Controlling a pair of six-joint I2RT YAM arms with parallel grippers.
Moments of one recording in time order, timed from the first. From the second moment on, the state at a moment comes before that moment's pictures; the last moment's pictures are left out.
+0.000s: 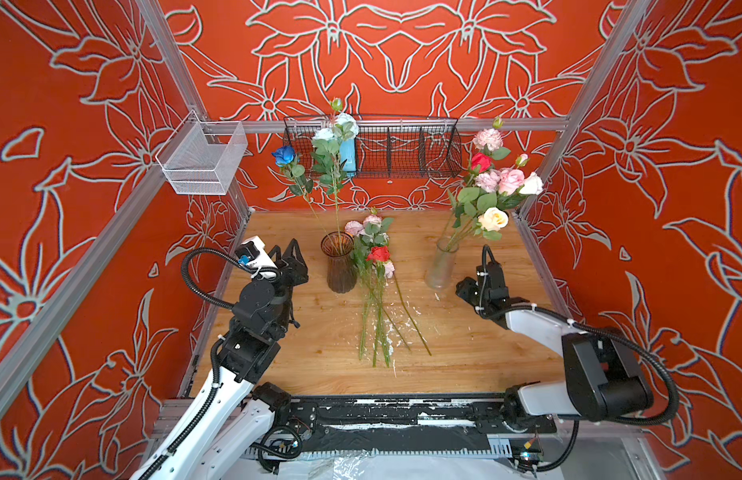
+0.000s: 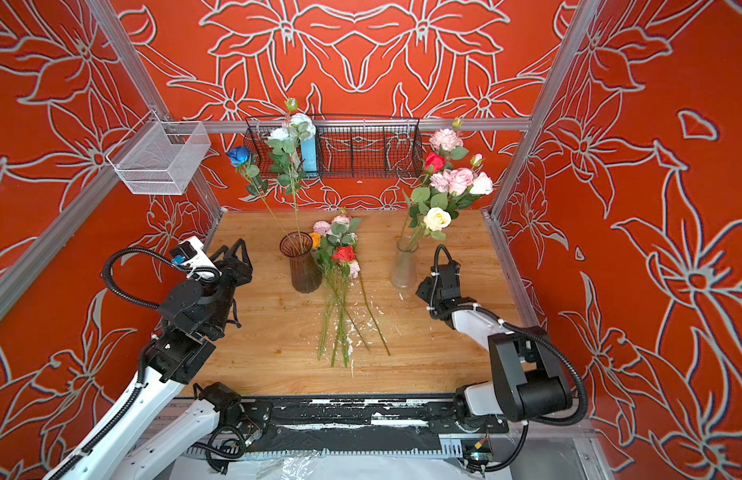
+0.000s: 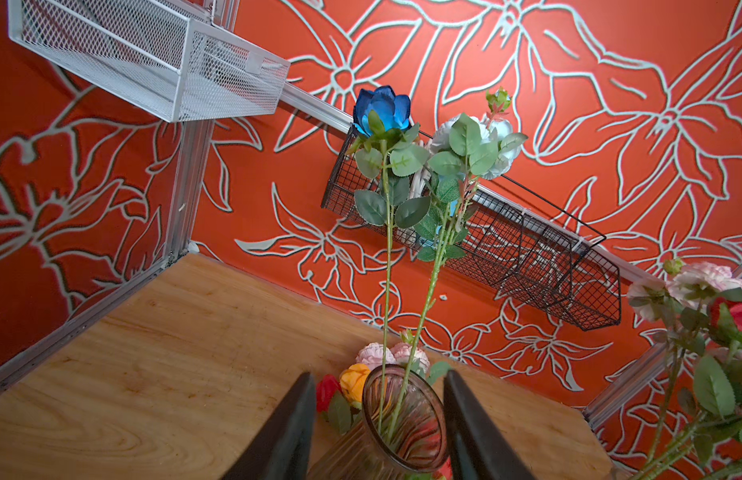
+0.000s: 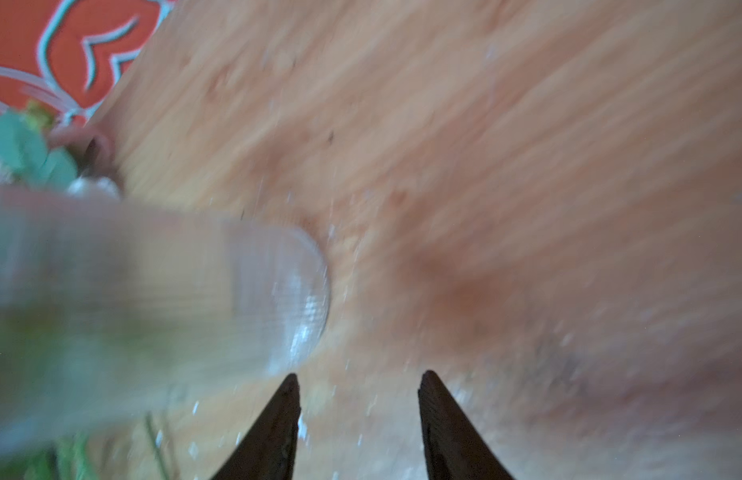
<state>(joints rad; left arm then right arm) -0.38 0.67 0.74 0.00 -0.50 -0.41 0.22 1.37 0.53 0.08 0.00 0.81</state>
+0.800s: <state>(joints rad) -0.38 0.67 0.74 0.00 -0.50 -0.40 0.31 1.67 0.45 0.68 -0.04 1.09</state>
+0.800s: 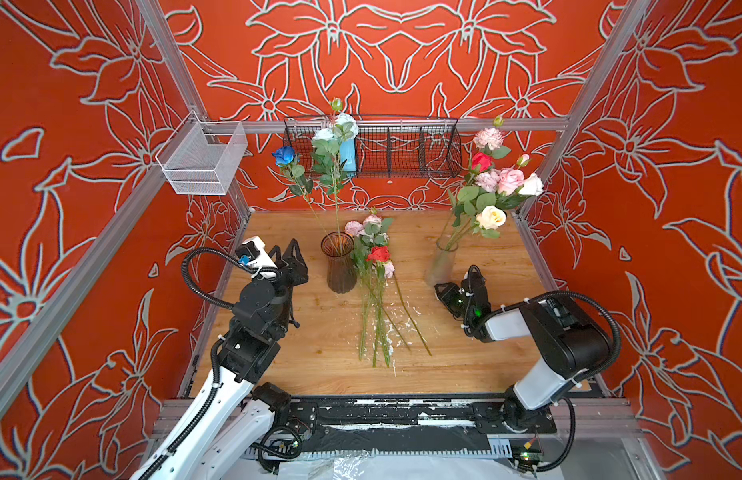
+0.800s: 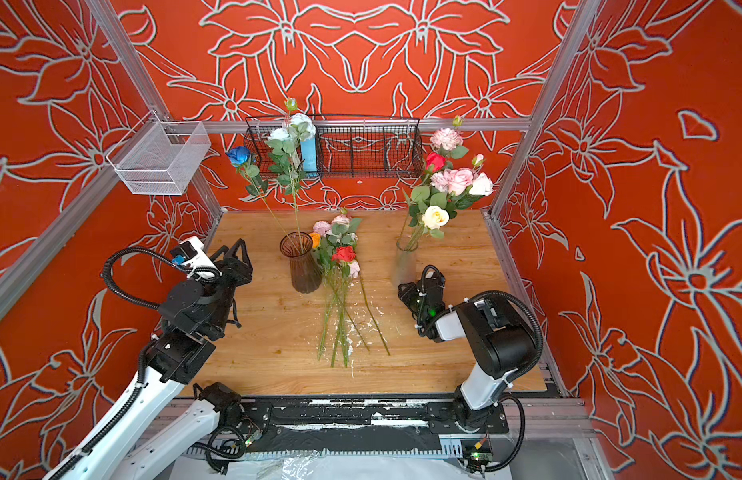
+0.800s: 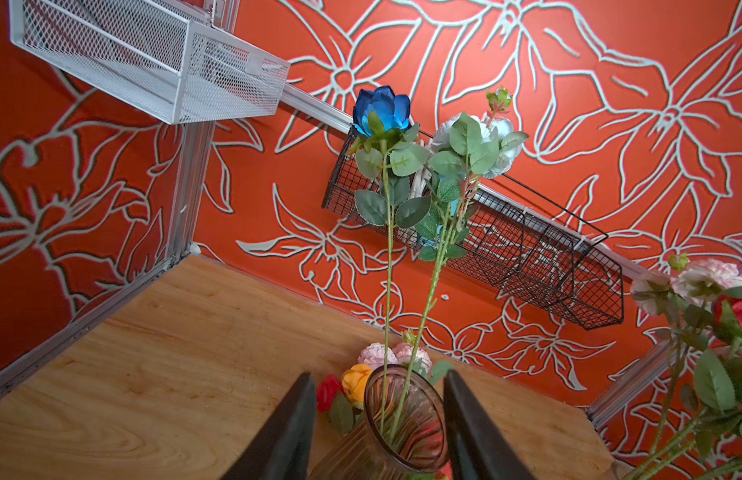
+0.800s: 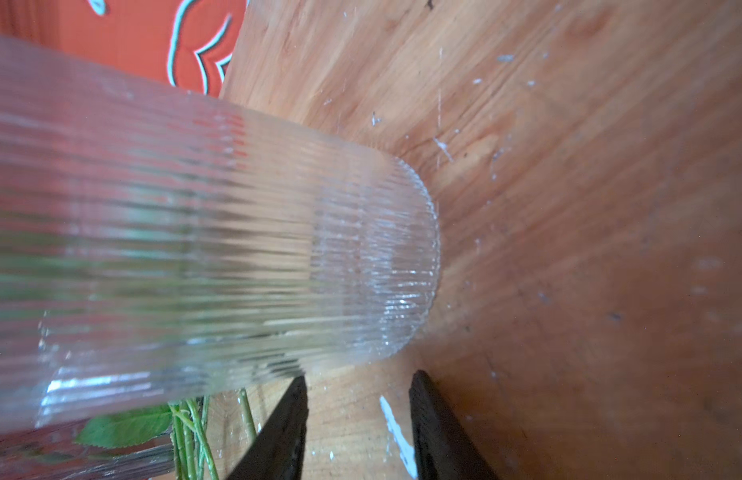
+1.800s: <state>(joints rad) -0.38 0.67 0.74 0.00 -0.50 -0.39 0.34 1.57 0.60 0.38 0.09 0.99</state>
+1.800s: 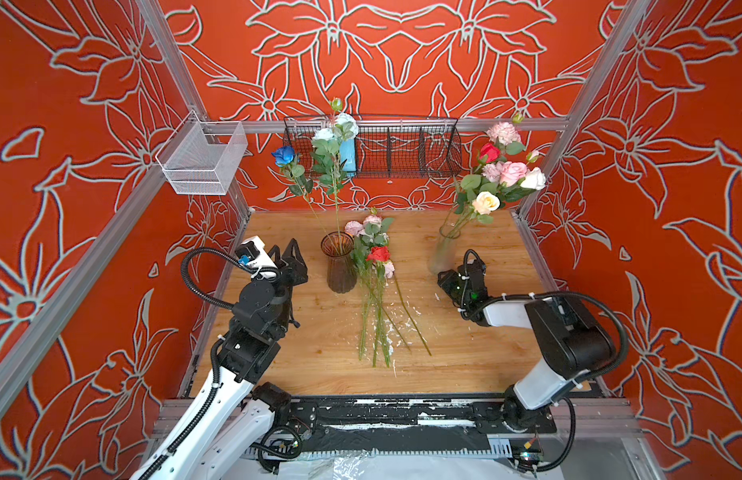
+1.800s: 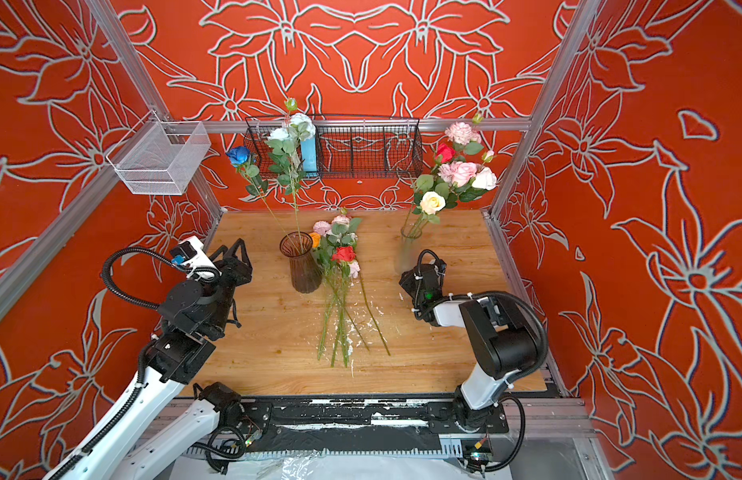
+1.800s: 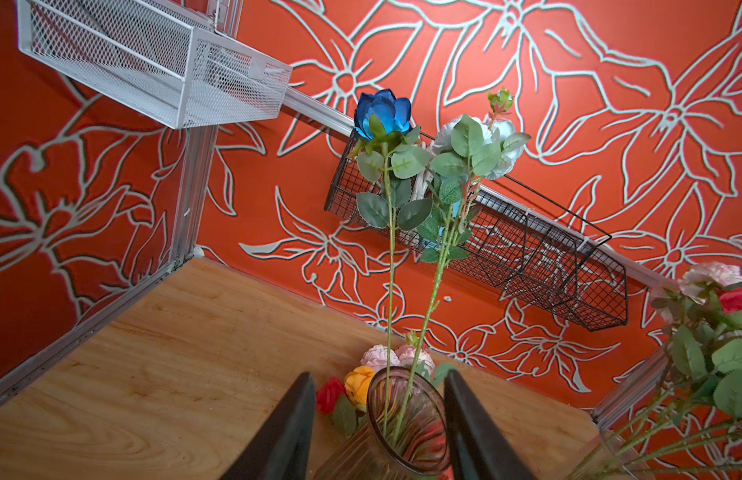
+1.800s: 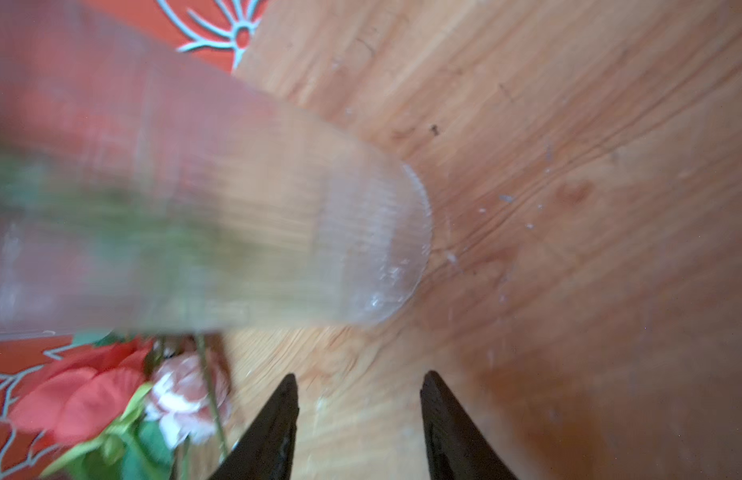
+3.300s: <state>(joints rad) -0.38 0.67 0.74 -0.01 -0.44 -0.44 0.89 2.03 1.44 -0.41 0.27 0.27</state>
